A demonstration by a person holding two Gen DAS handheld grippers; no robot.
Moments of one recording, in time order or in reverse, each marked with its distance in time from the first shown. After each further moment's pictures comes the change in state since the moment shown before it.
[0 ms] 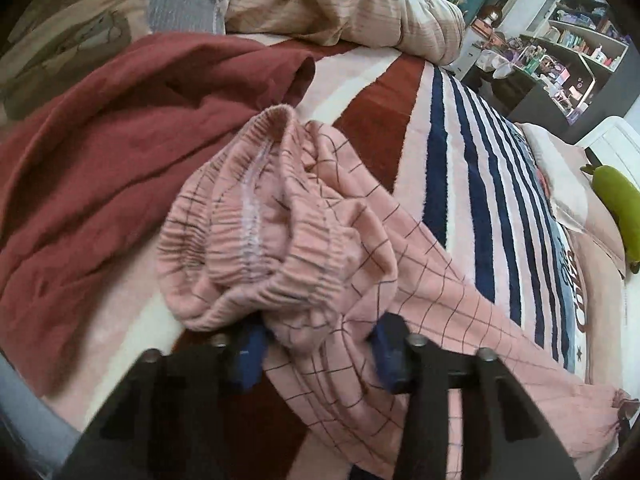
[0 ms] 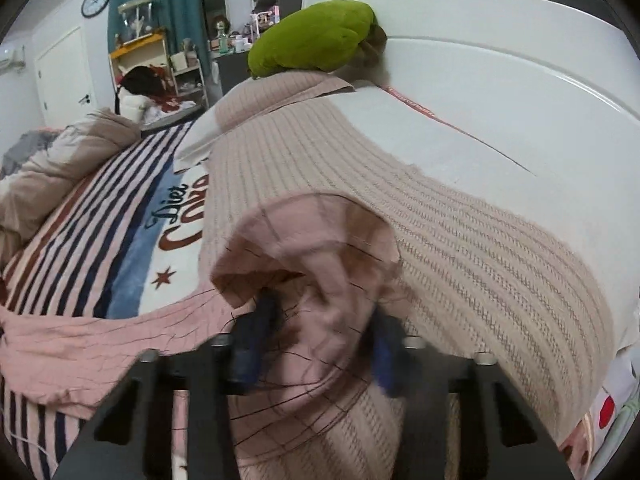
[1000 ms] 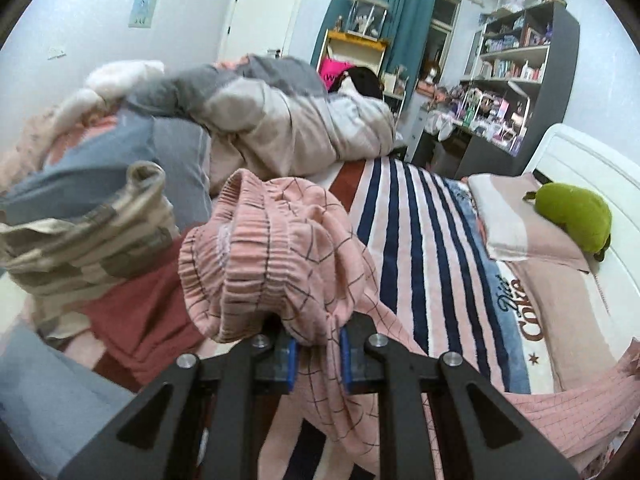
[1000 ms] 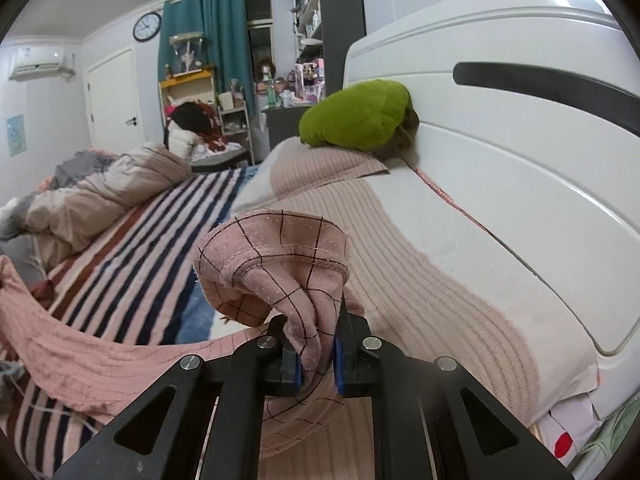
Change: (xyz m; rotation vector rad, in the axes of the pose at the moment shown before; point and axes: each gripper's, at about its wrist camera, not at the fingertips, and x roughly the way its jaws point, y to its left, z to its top) left arm -0.208 -0.053 0.001 0.181 -0.360 -0.024; right arm -0.136 0.015 0.028 -0.083 -0.178 0.136
